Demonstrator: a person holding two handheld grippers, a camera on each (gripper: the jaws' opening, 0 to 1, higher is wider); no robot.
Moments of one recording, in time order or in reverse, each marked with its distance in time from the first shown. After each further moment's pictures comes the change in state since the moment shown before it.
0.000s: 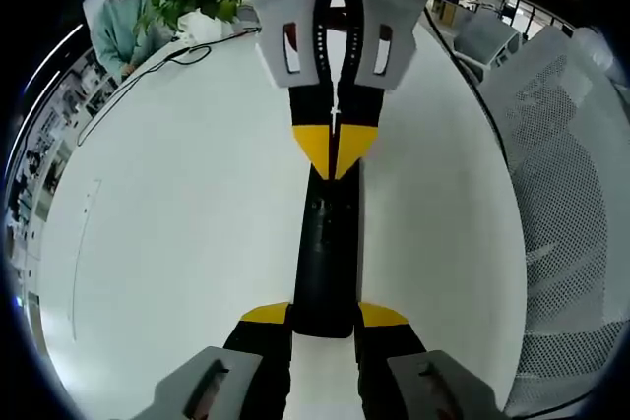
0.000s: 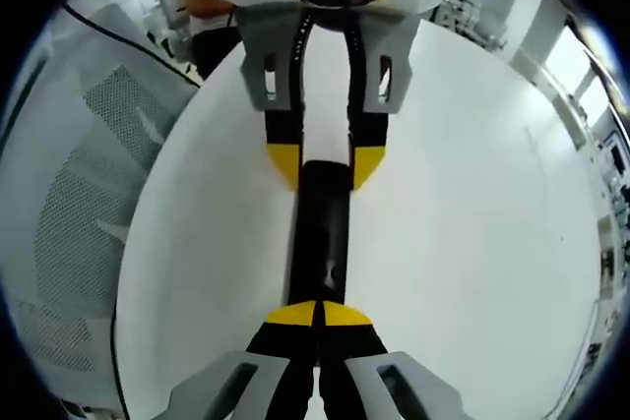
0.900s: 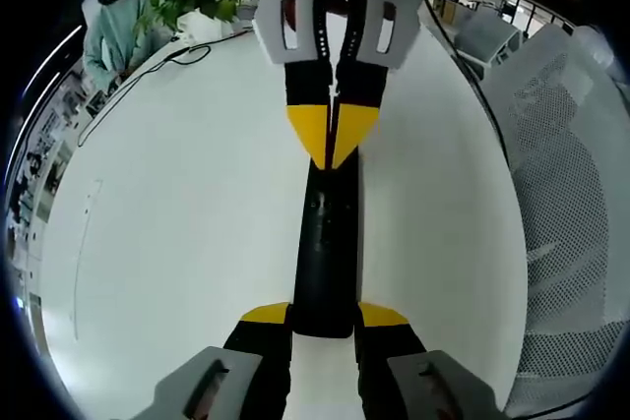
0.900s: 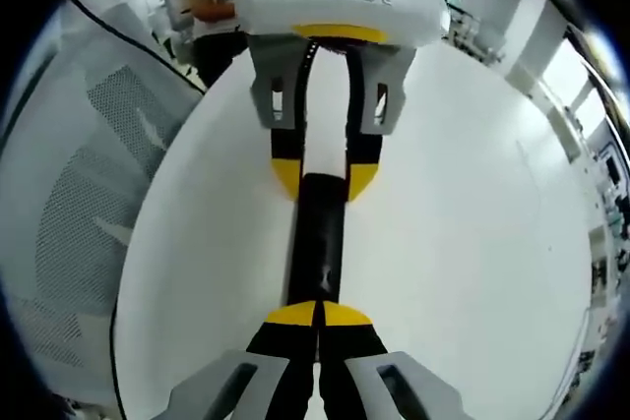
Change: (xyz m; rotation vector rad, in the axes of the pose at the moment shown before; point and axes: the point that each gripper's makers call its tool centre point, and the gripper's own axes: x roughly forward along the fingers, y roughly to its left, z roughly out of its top) left arm 0.000 -0.002 0.000 0.004 0.006 0.005; right arm -0.016 -0.001 0.007 -0.035 -0.032 -0.037
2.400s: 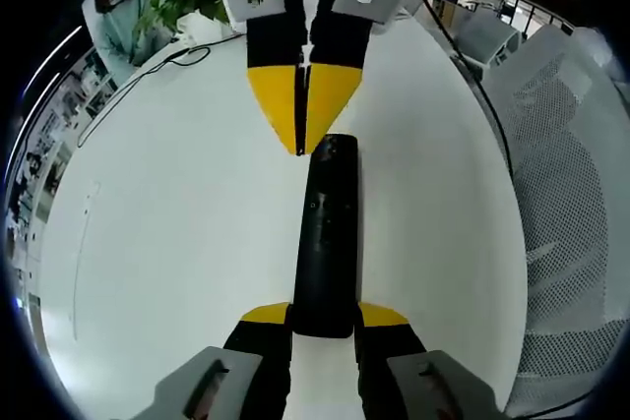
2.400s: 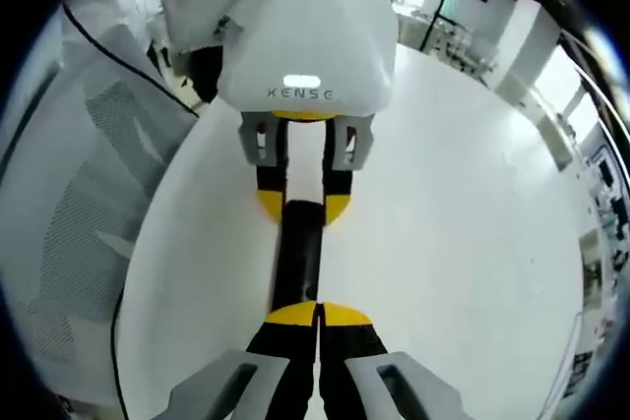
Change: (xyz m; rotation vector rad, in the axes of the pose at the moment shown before) left arm 0.001 0.001 0.001 -0.001 -0.010 -0.002; right arm -0.013 -0.018 0.015 0.002 -0.048 -0.025
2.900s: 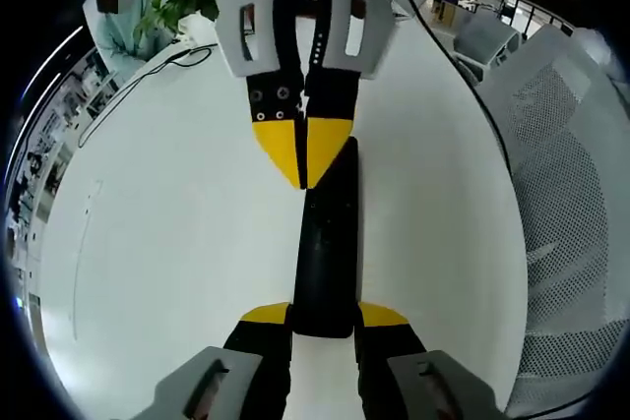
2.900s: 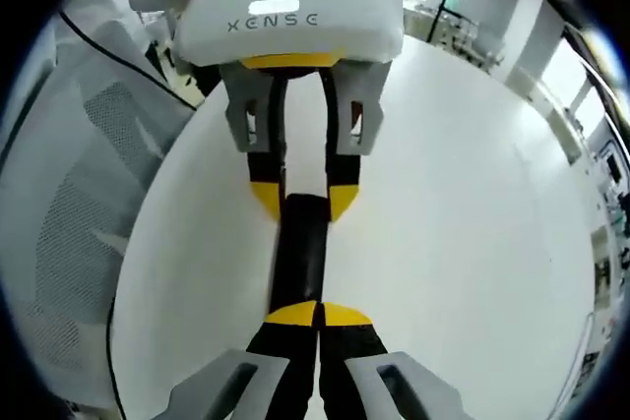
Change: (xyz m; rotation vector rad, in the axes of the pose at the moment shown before) left arm 0.000 0.000 0.001 0.000 -0.006 0.002; right arm 0.023 0.002 -0.004 0.012 0.010 0.043
